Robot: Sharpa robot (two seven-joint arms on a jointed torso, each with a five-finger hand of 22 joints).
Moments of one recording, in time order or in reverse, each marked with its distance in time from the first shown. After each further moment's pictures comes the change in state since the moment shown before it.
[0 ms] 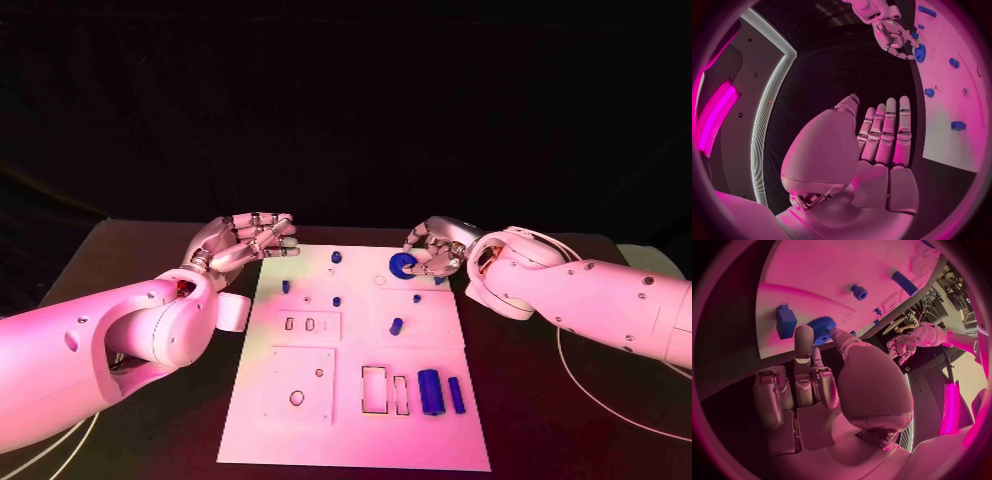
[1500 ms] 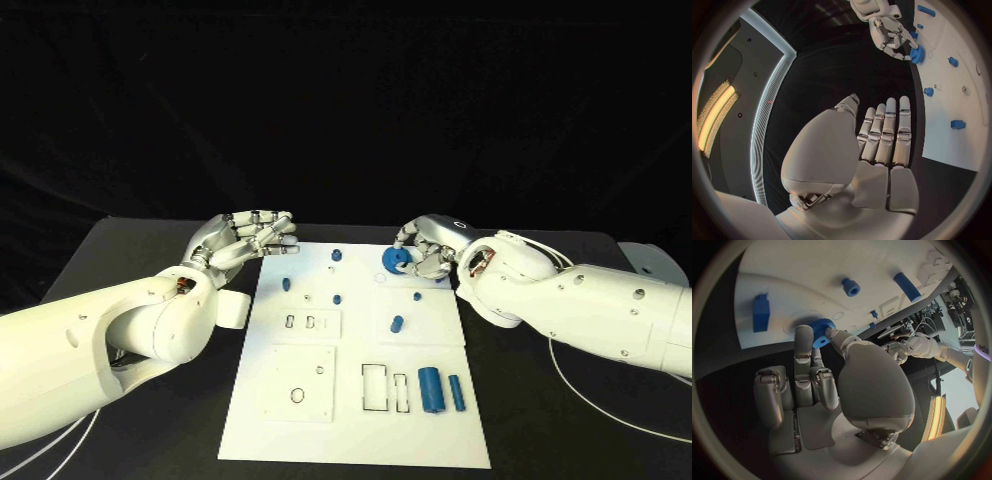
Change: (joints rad) left arm 0.000 0.000 0.000 -0.006 0.000 0.004 -0.005; left_hand 0.000 0.000 0.006 0.000 0.000 0.000 0.000 0.000 0.000 0.000 0.000 -0.004 0.000 0.000 0.000 0.000 0.003 0.000 0.000 0.000 0.000 -0.002; right arm -0.016 0.007 -0.004 0.061 -0.158 -0.111 -0.008; right_hand 0.030 0.028 0.159 -0.065 -0.061 0.084 0.003 0.032 -0.004 0.000 -0.014 0.038 -0.001 0.001 -0.001 0.000 -0.008 0.000 0.000 0.000 -0.001 0.000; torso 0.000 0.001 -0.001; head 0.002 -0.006
